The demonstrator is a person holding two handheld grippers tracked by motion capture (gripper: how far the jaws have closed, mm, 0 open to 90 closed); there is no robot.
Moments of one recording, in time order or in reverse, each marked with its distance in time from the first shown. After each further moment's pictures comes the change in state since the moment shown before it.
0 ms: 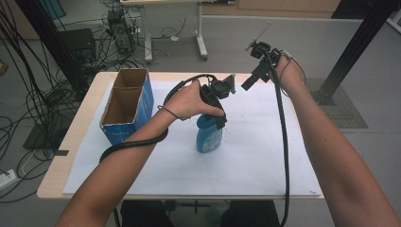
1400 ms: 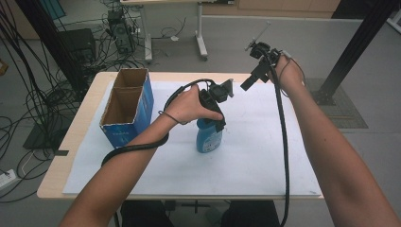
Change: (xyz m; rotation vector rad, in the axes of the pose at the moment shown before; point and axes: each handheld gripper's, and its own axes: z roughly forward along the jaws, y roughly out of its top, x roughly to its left) left arm 0.002 -0.004 0.014 -0.008 0.005 -0.022; right arm 0.001 0.001 0.001 -0.003 0.008 0.001
